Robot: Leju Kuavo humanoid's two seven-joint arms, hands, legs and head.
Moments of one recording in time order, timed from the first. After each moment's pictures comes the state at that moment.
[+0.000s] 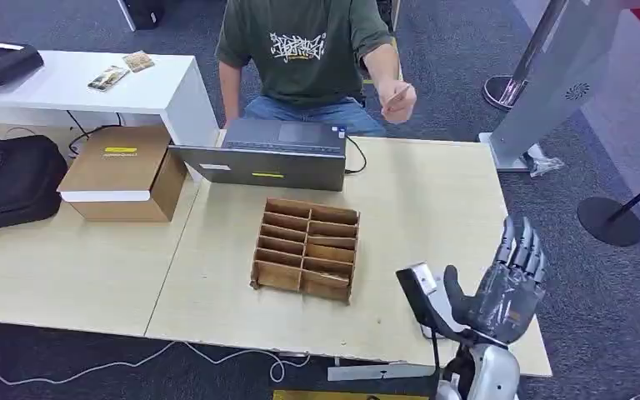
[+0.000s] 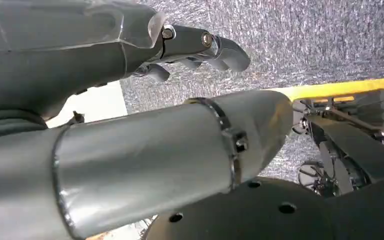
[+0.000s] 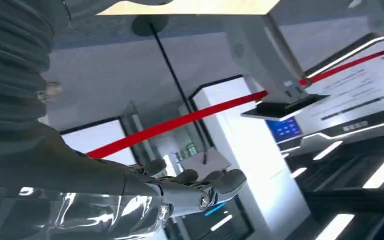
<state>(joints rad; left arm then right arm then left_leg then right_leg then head) -0.07 0.02 -1.54 -0.03 1.47 -0.17 -0.13 0.09 0.02 0.19 -1.64 1.57 -0.56 0.43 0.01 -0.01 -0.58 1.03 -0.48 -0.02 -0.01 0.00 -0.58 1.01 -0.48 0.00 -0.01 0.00</state>
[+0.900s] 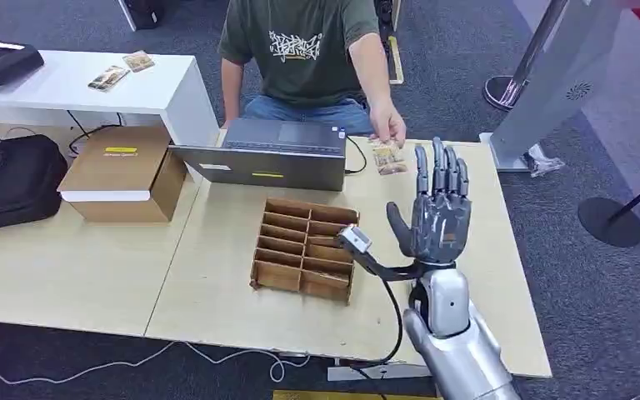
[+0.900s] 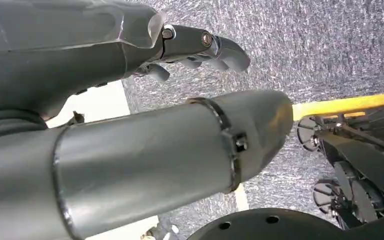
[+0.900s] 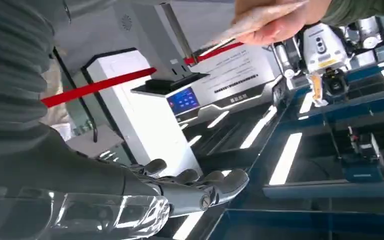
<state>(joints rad) -0.08 0.06 -1.54 -0.03 1.37 -0.17 -0.12 -0.31 -0.03 0.36 -1.27 1.57 -0.68 0.24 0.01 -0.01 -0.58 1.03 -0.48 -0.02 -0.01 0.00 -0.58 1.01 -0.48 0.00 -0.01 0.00</state>
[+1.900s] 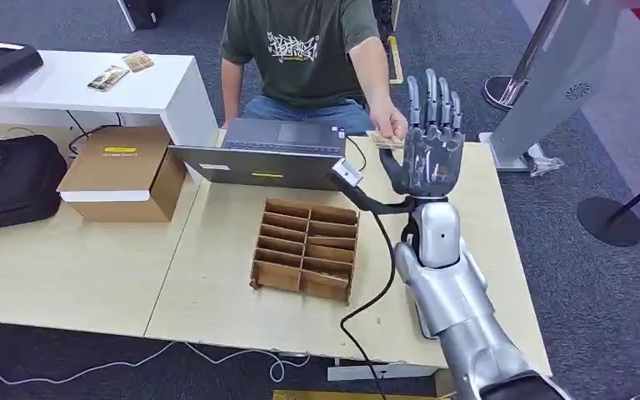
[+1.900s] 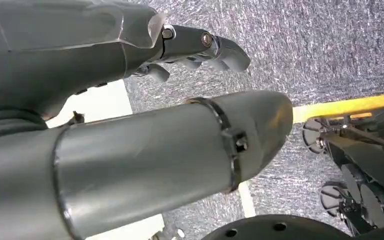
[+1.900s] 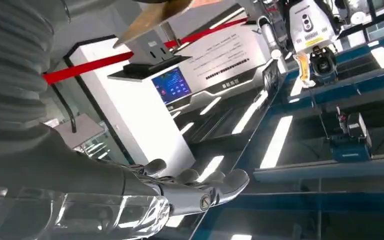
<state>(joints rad) -0.08 0.07 -1.54 -0.05 1.35 -0.18 -0.11 -0.60 0.06 0.27 -1.03 1.57 -0.68 0.15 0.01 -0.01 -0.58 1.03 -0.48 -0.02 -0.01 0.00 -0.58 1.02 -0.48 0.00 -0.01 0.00</state>
